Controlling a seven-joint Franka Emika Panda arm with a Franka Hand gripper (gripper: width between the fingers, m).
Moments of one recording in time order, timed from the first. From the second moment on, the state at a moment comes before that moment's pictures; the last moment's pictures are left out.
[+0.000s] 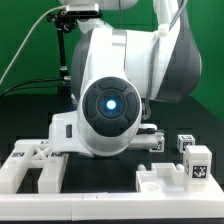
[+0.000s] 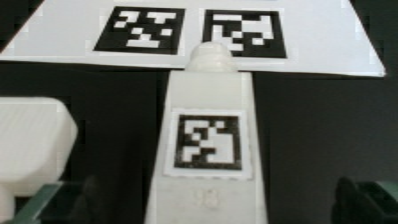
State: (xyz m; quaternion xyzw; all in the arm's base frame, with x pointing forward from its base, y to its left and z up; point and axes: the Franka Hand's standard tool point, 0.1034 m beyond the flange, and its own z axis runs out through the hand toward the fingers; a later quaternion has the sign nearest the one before) arm 0.462 -0.014 0.011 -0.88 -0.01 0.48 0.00
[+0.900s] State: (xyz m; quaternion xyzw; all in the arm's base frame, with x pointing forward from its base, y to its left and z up) arm 0.465 -0.014 0.013 -0.88 -0.01 0.48 0.00
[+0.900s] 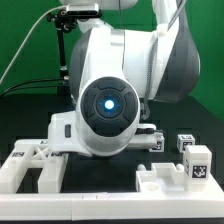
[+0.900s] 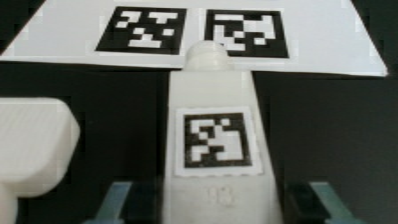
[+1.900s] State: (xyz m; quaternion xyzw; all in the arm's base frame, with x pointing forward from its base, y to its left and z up) arm 0.558 0.017 0.104 -0.97 0.03 0.25 0.04
